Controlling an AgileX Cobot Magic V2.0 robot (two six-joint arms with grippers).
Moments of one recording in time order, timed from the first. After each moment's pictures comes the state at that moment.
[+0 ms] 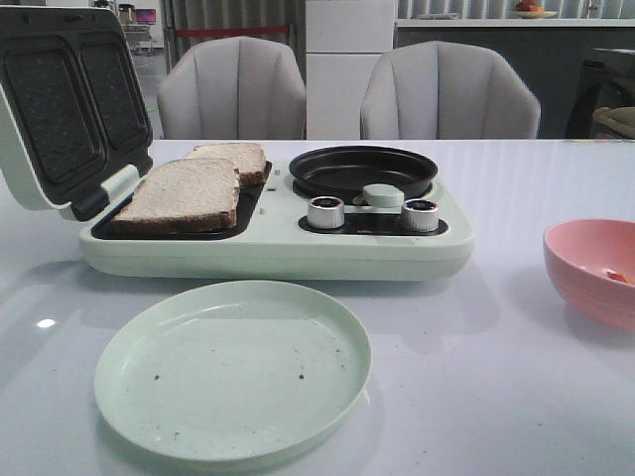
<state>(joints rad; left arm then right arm) 0.33 1.57 -1.29 -0.46 0.91 0.42 0.44 0.66 -0.65 0.10 0.83 -0.03</state>
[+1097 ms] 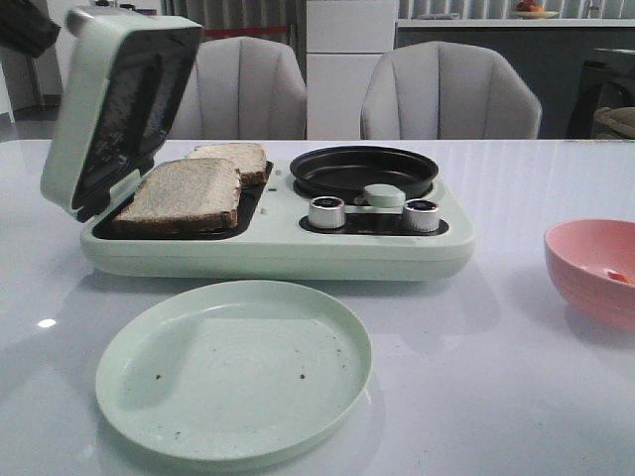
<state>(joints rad) 0.16 1.82 -1.62 -0.91 1.09 0.65 0.44 0.66 -0.65 0.10 0.83 -0.03</state>
